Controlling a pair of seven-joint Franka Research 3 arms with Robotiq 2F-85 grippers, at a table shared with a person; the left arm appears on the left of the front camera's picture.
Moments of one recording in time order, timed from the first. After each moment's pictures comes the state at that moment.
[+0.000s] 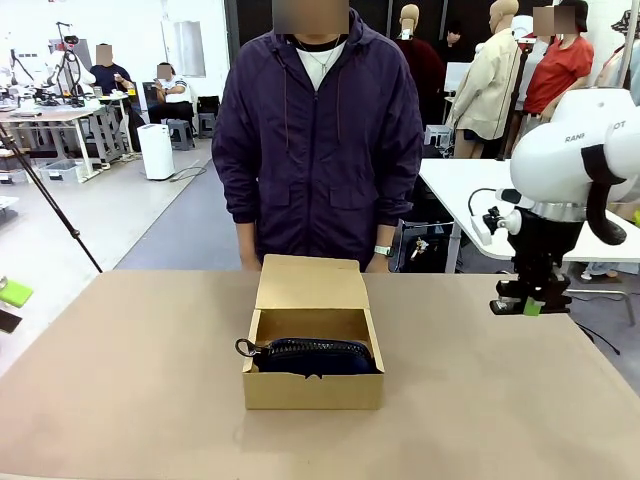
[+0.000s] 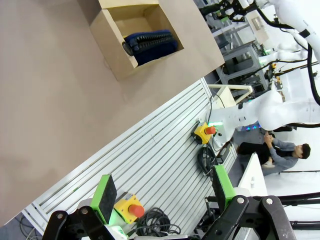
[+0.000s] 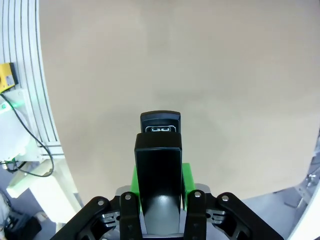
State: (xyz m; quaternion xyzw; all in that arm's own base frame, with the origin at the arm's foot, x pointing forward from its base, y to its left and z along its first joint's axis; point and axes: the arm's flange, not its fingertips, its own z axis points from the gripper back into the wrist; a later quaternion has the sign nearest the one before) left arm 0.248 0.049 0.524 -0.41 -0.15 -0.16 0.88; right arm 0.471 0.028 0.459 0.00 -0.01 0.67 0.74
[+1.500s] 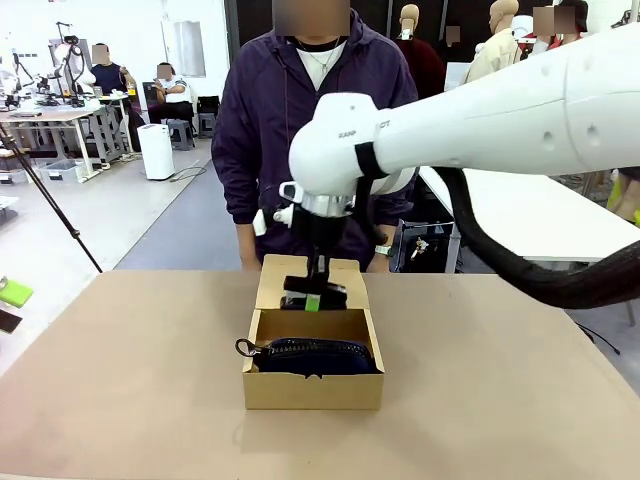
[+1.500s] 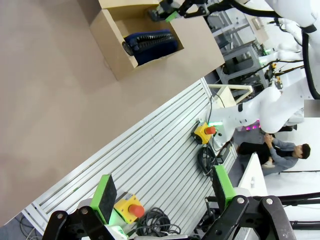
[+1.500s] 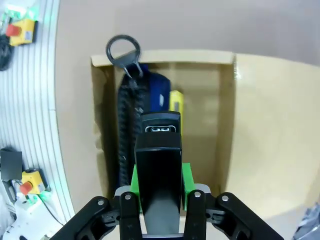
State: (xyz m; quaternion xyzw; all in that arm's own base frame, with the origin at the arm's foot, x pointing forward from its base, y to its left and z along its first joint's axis) left arm 0.248 0.049 0.524 -0.41 -0.15 -0.16 0.88; right arm 0.505 0.386 0.444 0.09 -0.01 0.71 0.70
